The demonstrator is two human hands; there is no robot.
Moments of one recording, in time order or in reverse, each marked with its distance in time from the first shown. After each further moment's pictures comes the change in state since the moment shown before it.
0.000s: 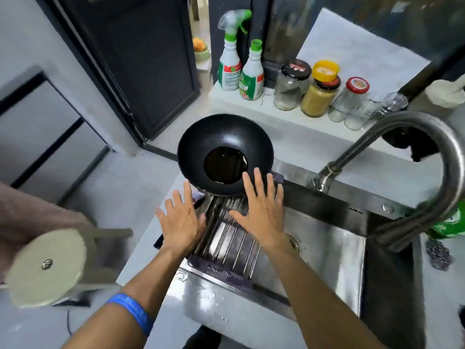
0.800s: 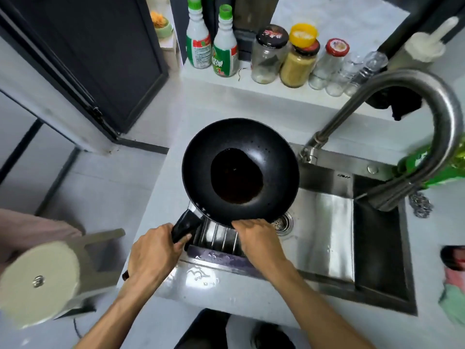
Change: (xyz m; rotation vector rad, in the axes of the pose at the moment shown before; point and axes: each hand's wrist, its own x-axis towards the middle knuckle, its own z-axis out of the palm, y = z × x) left_hand -0.045 -0.055 -0.016 -0.199 -0.190 0.158; right_hand -0.089 -0.019 0.021 0.104 -0.088 -0.056
